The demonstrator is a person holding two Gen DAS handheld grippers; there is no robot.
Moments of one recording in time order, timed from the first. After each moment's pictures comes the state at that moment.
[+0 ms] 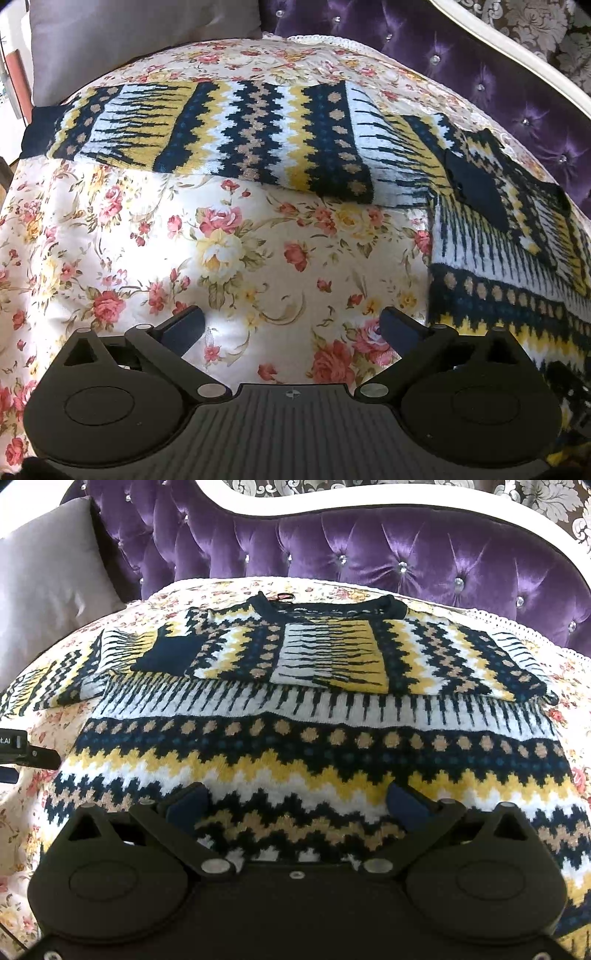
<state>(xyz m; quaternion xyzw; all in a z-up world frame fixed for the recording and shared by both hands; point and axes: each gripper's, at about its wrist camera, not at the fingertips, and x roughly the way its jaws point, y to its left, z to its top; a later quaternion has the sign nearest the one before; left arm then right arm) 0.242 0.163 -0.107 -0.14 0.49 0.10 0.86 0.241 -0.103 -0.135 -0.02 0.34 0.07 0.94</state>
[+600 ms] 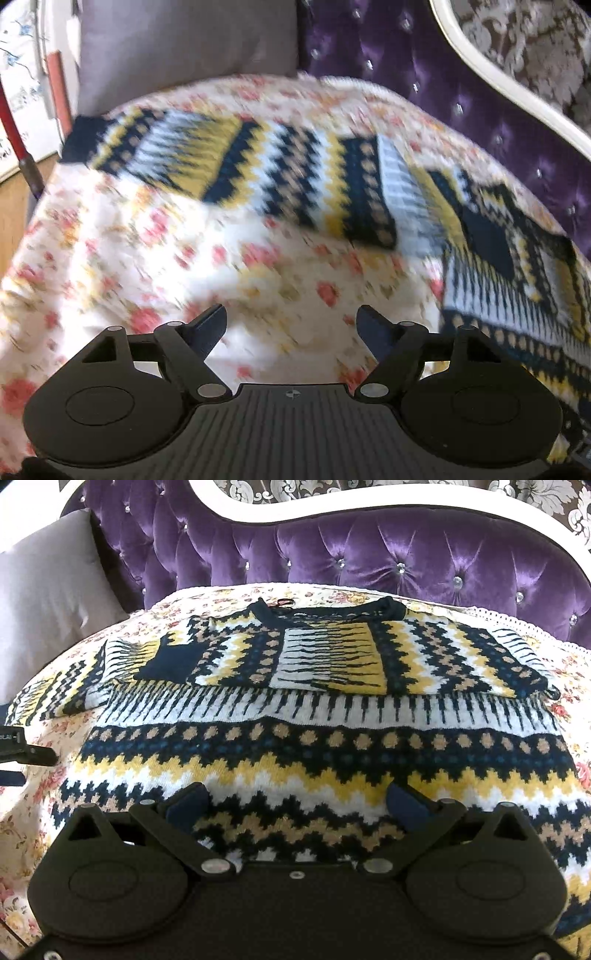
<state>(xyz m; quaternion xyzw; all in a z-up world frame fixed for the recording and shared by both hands) 0.223 0.183 -0.087 -0.17 0.42 0.14 0.88 0.240 -0.109 -0.135 0.00 0.33 0.08 0.94</state>
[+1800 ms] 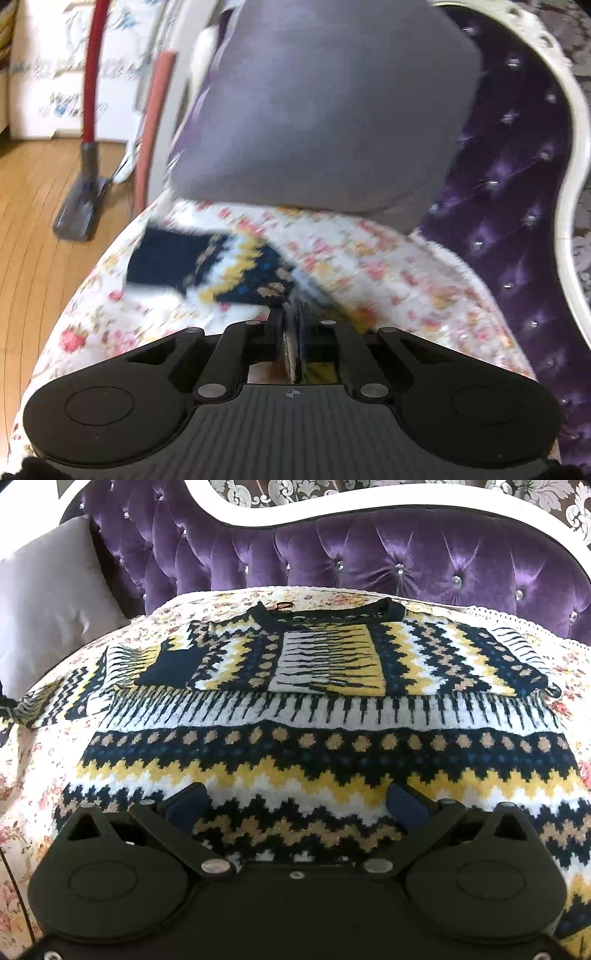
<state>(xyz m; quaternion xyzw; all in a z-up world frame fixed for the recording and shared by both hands) 0.266 0.337 -0.051 -0.32 0.28 0.27 0.86 0.239 -0.112 -0.135 0.02 0.32 0.08 0.94</state>
